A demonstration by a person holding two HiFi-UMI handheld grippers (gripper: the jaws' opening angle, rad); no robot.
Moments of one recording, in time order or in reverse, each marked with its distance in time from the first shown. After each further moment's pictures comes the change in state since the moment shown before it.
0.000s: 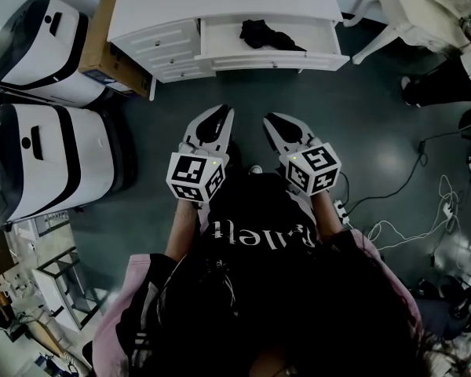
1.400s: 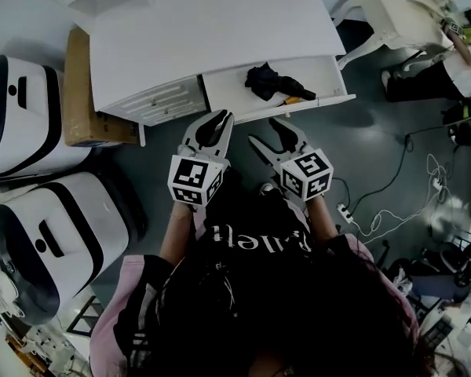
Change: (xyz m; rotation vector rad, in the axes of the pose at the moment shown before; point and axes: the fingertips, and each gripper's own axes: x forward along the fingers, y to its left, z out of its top) left arm 0.164 0.228 0.070 0.059 0.048 -0.249; right arm 0.245 -0.059 0.099 0.031 0.076 -0.173
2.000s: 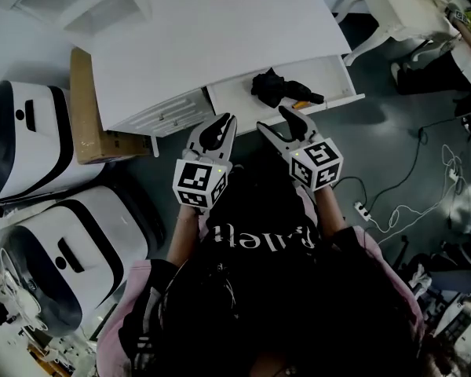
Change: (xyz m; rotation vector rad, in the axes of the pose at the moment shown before) left arm 0.032 0.024 0.001 0.019 0.036 -0.017; right arm 0.029 -0.048 0.037 0.023 -0.091 -0.049
